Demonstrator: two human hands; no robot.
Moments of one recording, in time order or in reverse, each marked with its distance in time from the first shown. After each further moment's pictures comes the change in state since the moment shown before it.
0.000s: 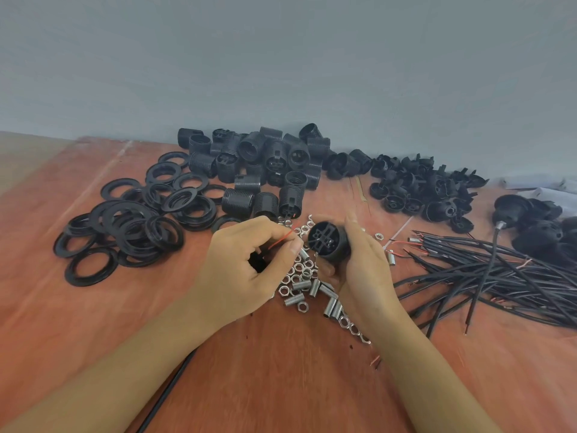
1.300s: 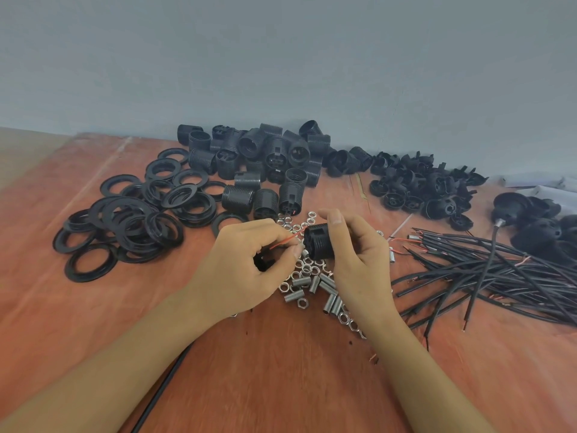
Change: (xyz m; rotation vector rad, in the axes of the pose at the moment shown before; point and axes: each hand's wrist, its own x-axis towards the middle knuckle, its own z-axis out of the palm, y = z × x) left_hand -0.002 -0.010 0.000 0.003 -0.114 0.008; right_hand -0.004 0.005 0.001 -0.384 0.109 -0.413
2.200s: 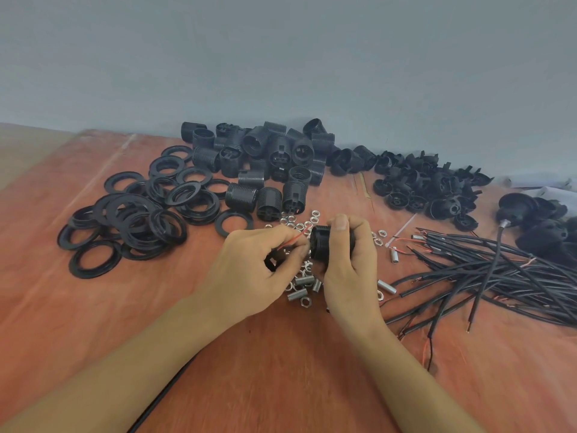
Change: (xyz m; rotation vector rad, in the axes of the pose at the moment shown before) left_hand -0.004 0.001 0.010 0.012 0.059 -0.004; right_hand -0.010 0.005 0.017 0.102 0.005 0.072
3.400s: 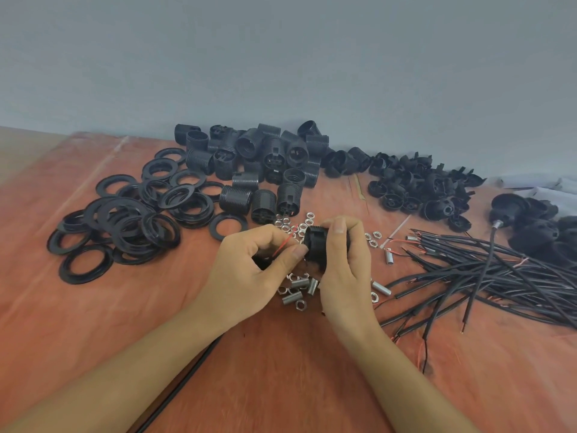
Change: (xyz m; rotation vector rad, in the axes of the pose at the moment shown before) left_hand -0.001 0.007 0.005 -0.278 0.002 -0.253; right_hand 0.000 0.000 0.000 0.015 0.016 -0.074
